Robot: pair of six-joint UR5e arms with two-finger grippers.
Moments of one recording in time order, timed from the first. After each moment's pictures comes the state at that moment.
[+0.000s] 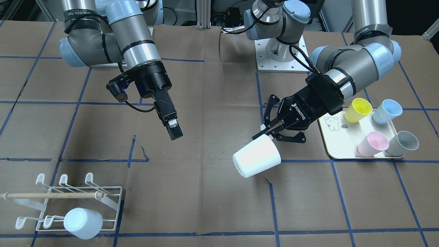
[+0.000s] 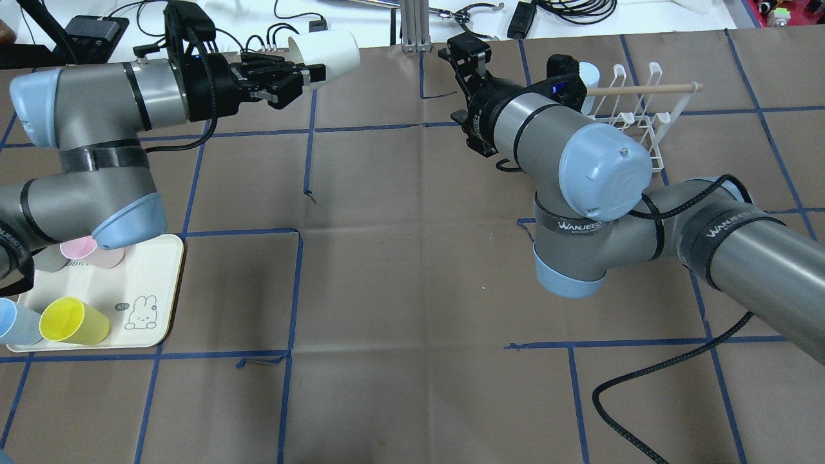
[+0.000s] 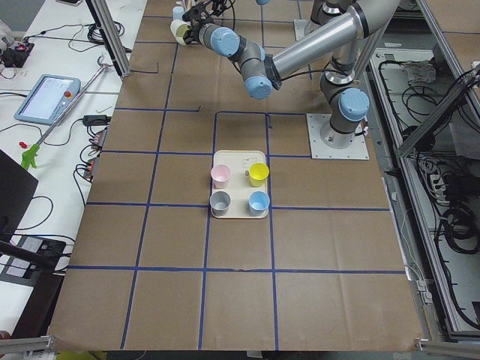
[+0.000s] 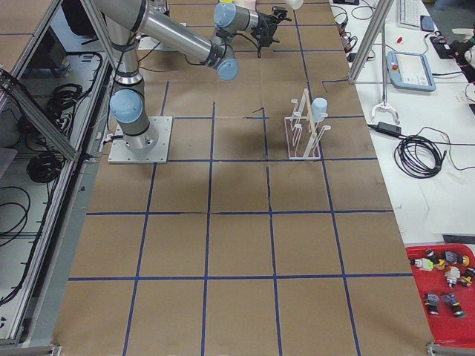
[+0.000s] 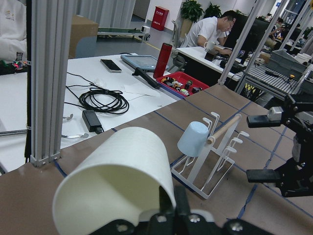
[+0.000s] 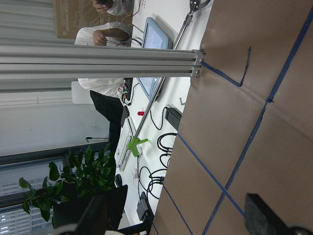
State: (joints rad) left arm -1.37 -1.80 -1.98 -0.26 0.43 0.57; right arm 1.76 -1.37 2.04 -3.34 -1.32 1.48
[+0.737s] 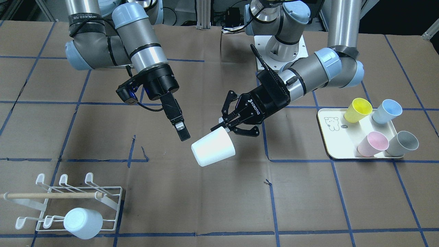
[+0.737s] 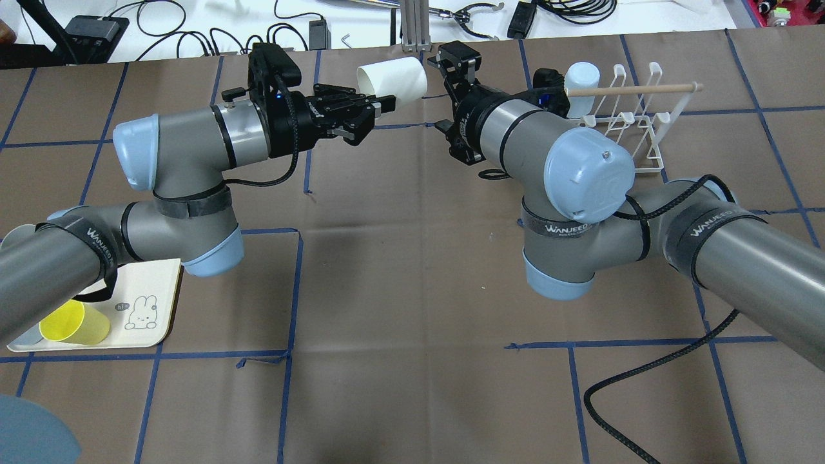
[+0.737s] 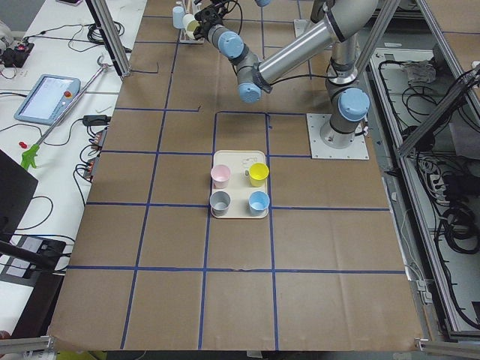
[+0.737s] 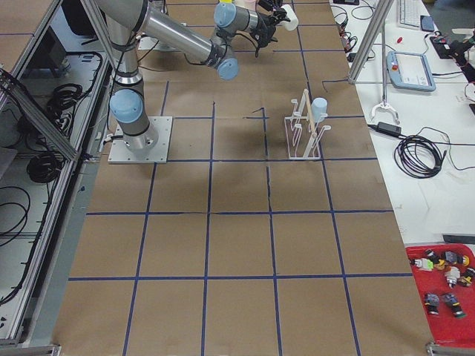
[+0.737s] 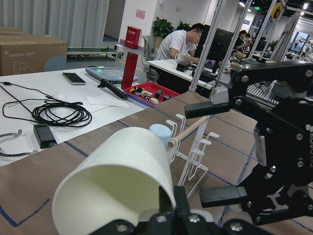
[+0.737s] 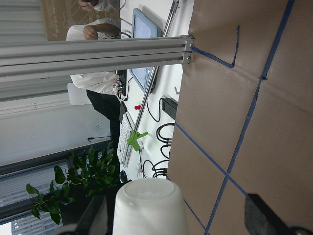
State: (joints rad) left arm -1.52 -1.88 -2.05 0.15 0.51 0.30; right arm 1.79 -1.34 2.02 -3.34 -1.32 1.60
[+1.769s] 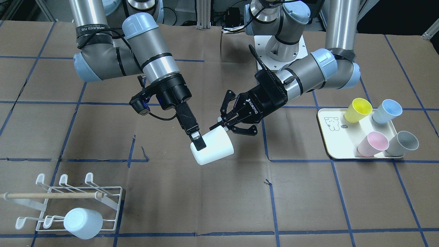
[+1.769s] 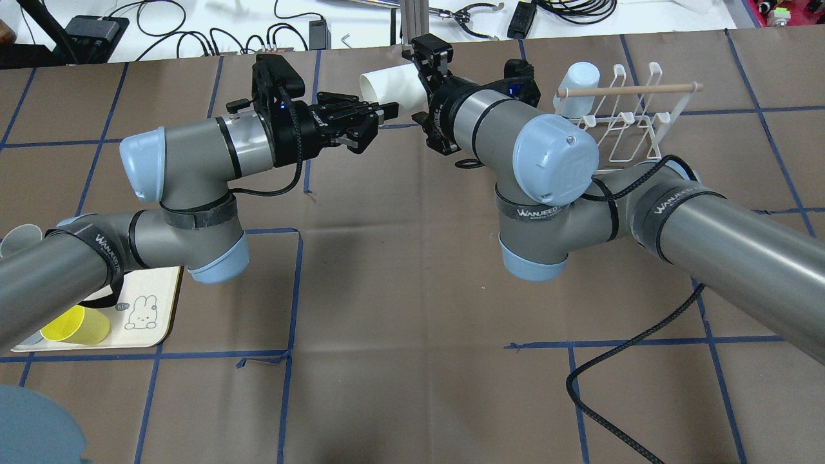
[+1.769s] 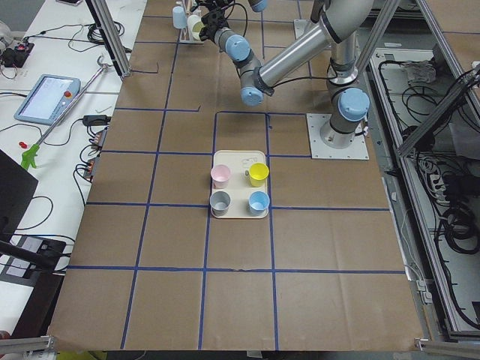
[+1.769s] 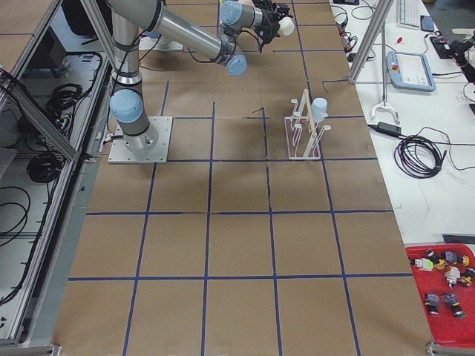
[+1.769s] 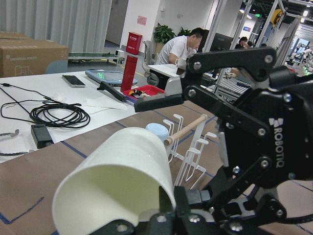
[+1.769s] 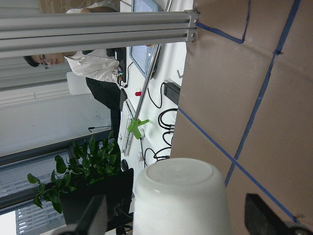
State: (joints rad) left arm -1.52 -1.89 -2.06 0.19 0.51 0.28; right arm 1.84 -1.25 1.93 -3.35 -1.32 1.61
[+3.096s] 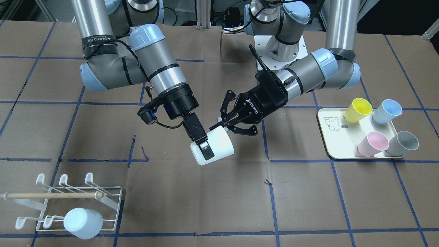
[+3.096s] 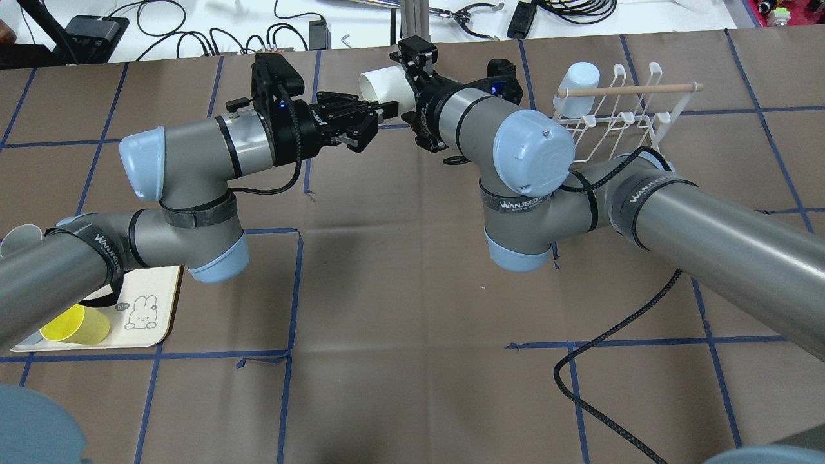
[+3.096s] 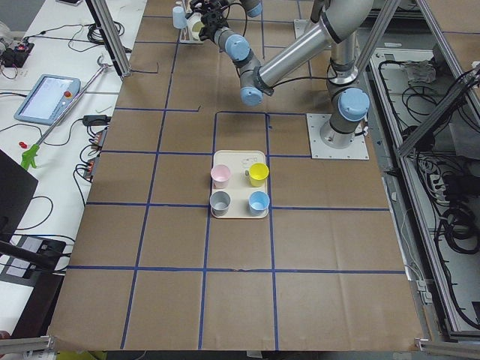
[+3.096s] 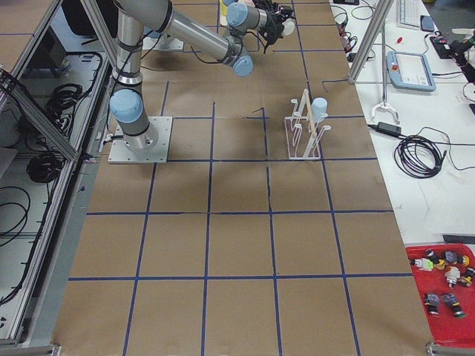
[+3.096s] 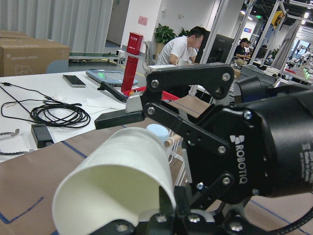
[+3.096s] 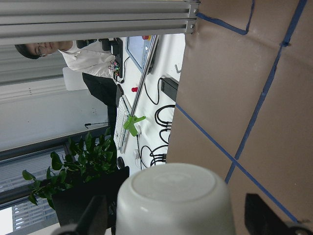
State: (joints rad) left arm -1.52 -1.89 -2.05 0.19 0.51 0.27; right arm 1.85 -1.20 1.89 -3.35 -1.32 1.61
